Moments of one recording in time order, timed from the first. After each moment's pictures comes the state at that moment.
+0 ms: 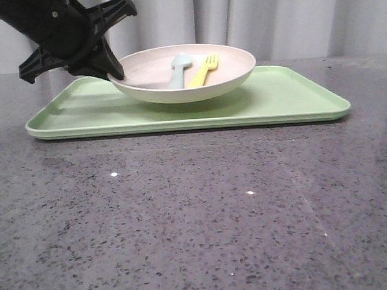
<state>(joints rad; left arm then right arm) -0.33 1.78 -1.27 -0.69 0.31 0.07 0.07 0.56 -0.85 -0.03 0.95 0.06</state>
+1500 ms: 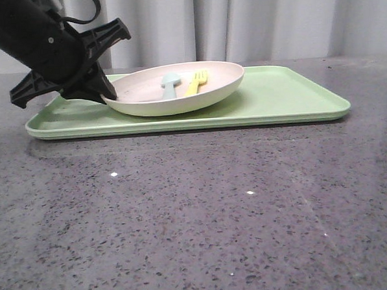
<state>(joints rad) -0.33 1.78 -1.17 -0.72 0.23 0.03 0.07 0.56 -0.85 -0.03 0.94 0.06</state>
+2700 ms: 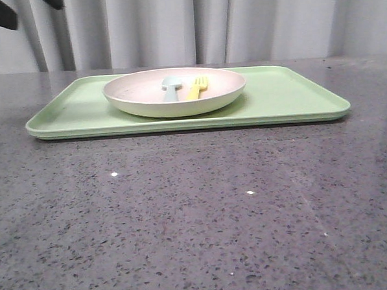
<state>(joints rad) -0.19 1.41 -1.11 -0.43 0.36 0.03 0.07 0.56 -0.85 -0.03 0.93 0.06</state>
